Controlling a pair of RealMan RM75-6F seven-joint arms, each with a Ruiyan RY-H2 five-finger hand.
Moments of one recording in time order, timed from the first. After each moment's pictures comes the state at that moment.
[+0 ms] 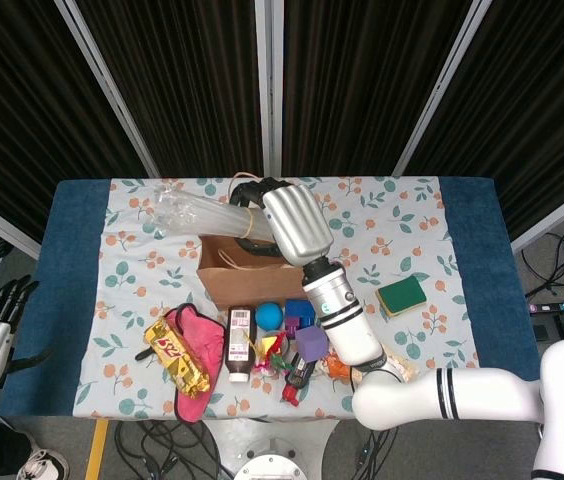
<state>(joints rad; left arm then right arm) -0.12 -1.30 -0.02 -1.20 1.58 1.55 -0.33 1.12 -1.52 0.52 -1.81 -0.84 1.26 -0.40</state>
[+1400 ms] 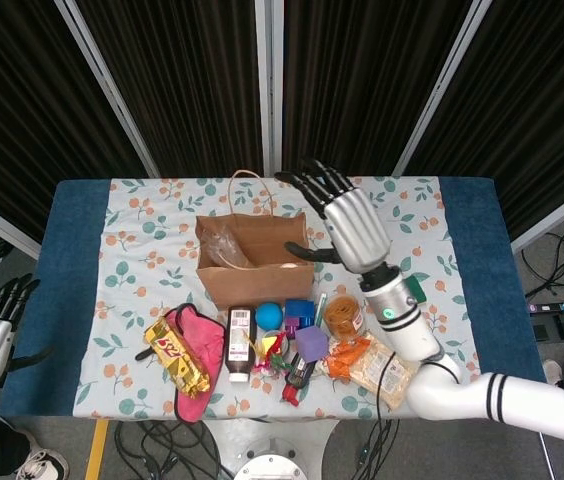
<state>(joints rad) -0.12 -1.30 -0.02 -1.19 1.58 1.55 -0.34 0.87 -1.39 0.40 -1.71 -1.31 1.28 -0.11</state>
